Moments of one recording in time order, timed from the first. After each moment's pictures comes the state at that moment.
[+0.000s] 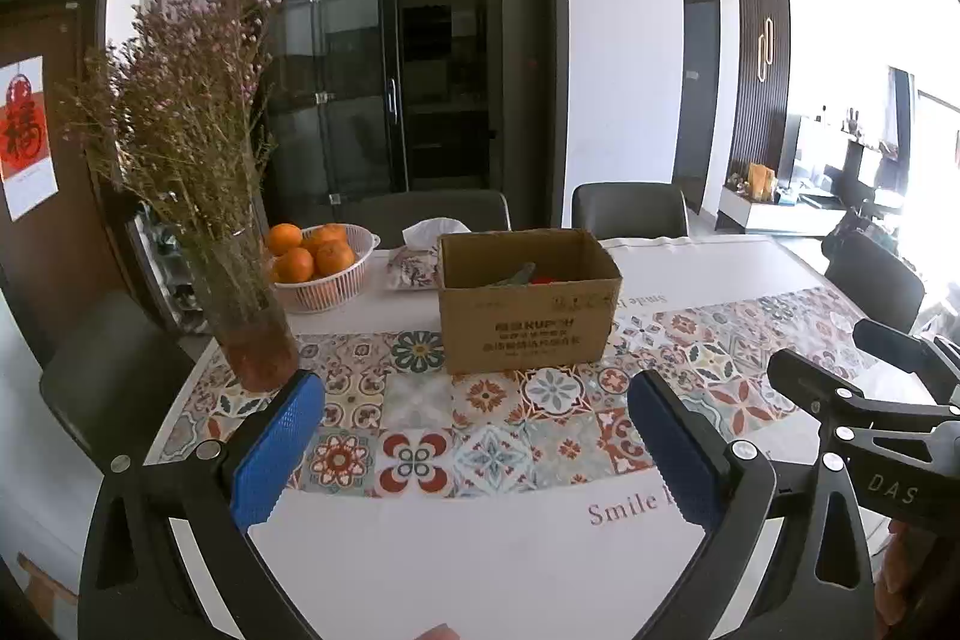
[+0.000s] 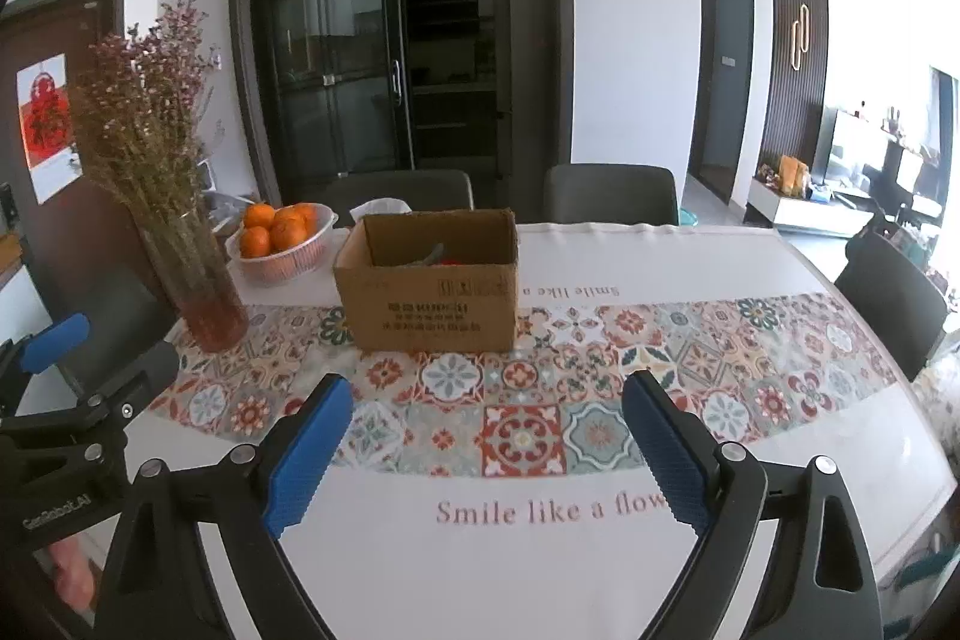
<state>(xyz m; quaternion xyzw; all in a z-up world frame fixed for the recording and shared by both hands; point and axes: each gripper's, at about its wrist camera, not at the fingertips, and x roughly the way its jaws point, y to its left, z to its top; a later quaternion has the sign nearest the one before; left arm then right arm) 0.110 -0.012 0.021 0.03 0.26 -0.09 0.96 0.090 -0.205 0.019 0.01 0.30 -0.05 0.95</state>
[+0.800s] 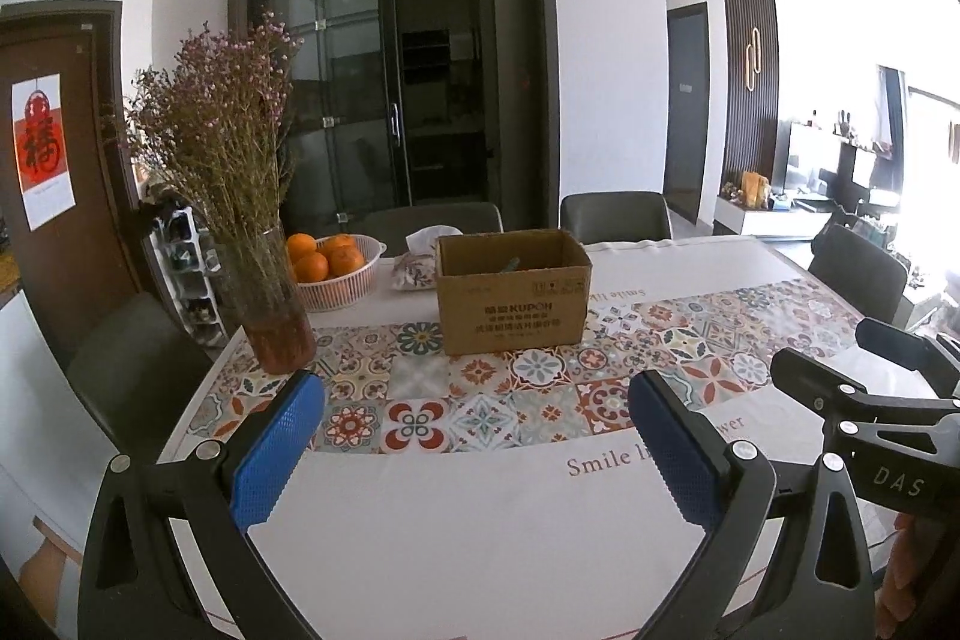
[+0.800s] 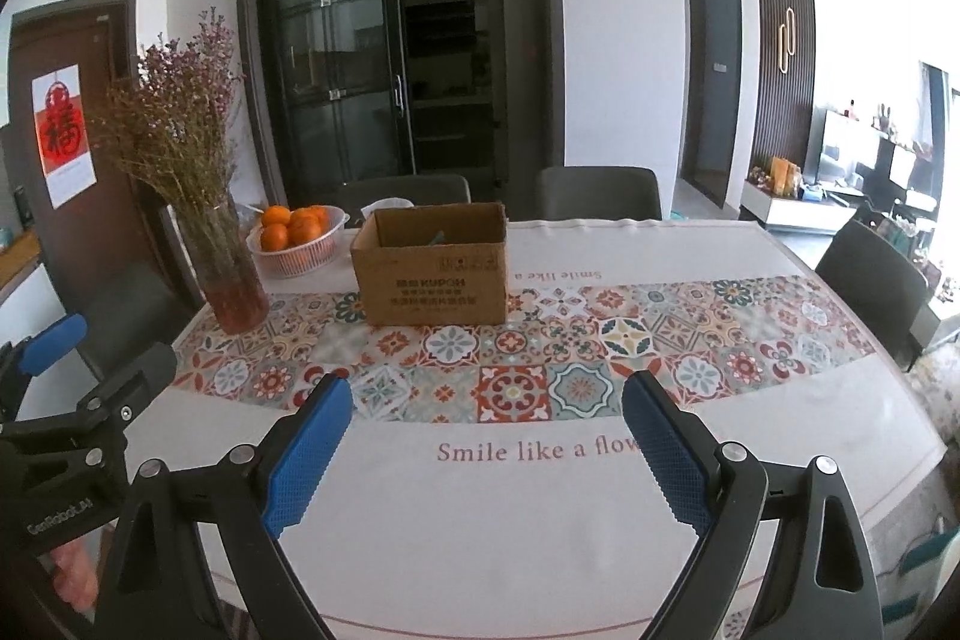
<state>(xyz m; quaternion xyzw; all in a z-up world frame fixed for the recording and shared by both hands) 0.012 -0.012 0.027 0.04 0.23 -0.09 0.97 -0.004 -0.211 0.024 0.02 0.28 -0.05 0.96</state>
